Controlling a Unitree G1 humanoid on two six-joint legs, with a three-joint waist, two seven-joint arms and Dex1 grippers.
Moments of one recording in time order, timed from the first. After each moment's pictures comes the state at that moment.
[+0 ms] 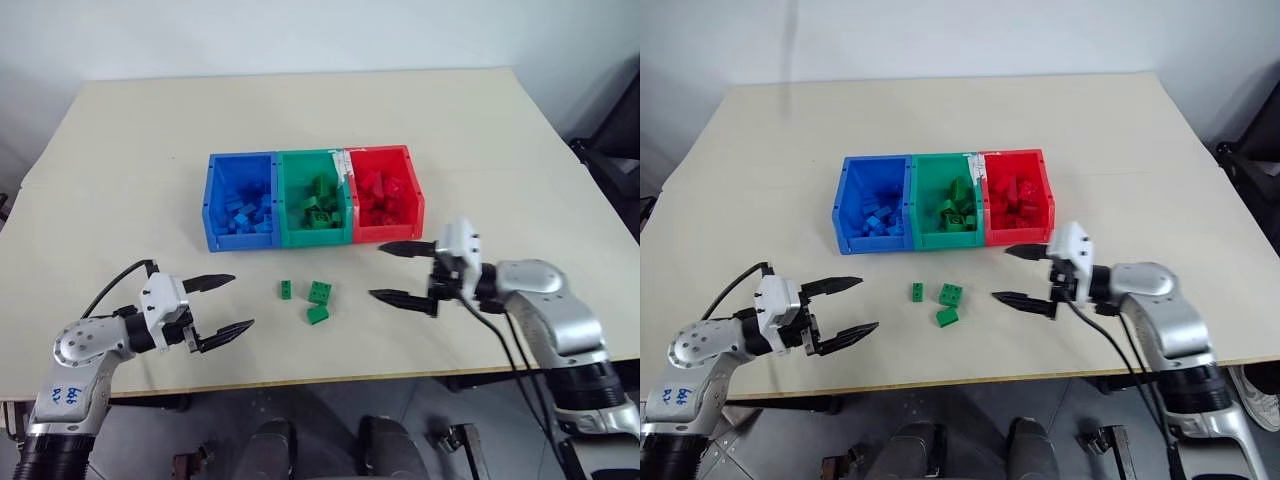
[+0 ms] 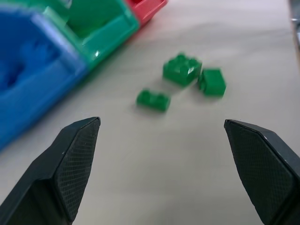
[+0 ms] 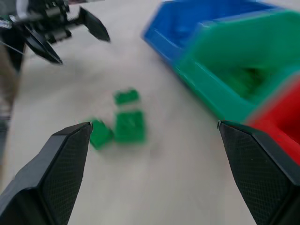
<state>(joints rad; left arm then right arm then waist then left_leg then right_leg) 0.05 0.68 0.24 -0.12 -0.43 0.04 -1.00 -0.49 -0.57 0.15 -0.12 0.43 0.45 1.06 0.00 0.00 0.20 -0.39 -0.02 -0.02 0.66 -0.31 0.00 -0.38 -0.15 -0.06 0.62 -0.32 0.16</state>
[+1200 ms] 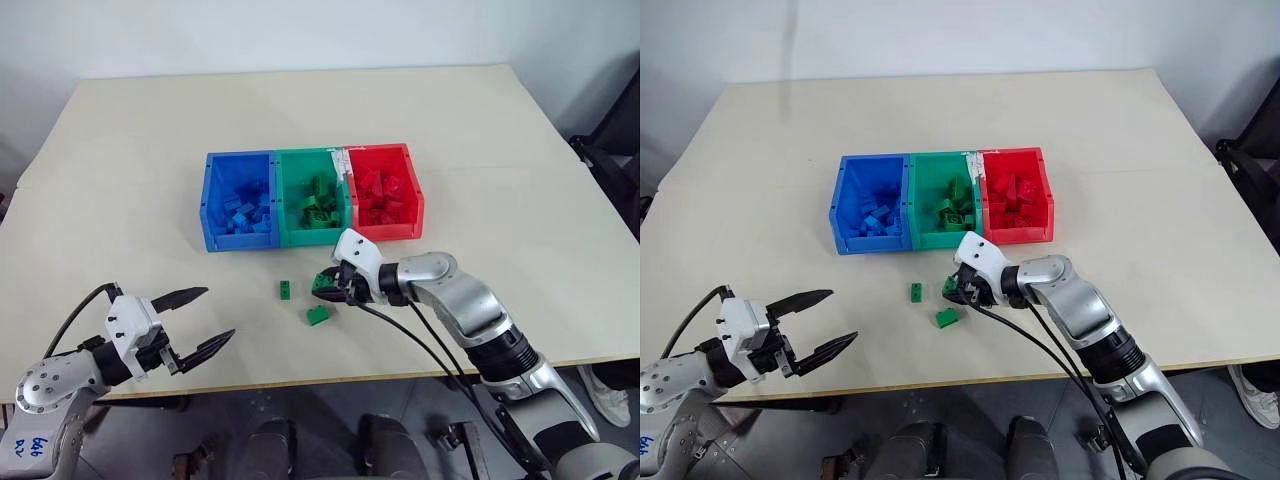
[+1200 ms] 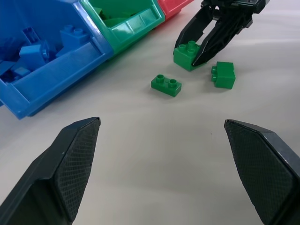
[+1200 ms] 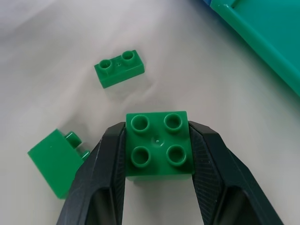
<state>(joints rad) 0.22 0.65 0.34 -0.30 -0.47 0.08 -0.90 -0.66 -0.42 0.39 -0.06 0.19 0.71 0.88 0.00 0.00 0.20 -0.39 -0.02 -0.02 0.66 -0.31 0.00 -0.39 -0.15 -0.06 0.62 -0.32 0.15</state>
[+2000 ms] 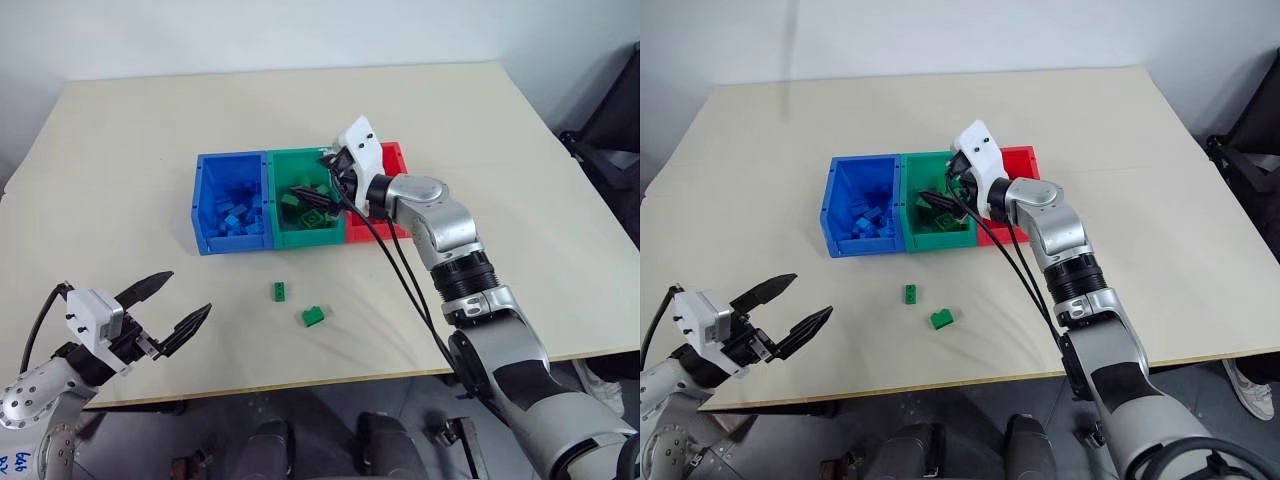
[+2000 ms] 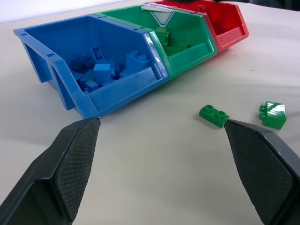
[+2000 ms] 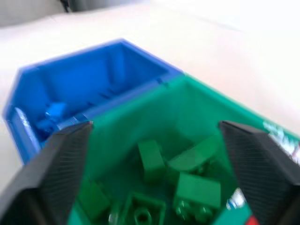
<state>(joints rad) 0.25 0.57 0.44 -0.34 -0.55 0.12 -0.78 -1.00 -0.23 0.12 0.42 0.21 0.35 0.78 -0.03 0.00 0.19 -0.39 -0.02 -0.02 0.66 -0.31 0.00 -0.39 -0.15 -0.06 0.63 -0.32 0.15</state>
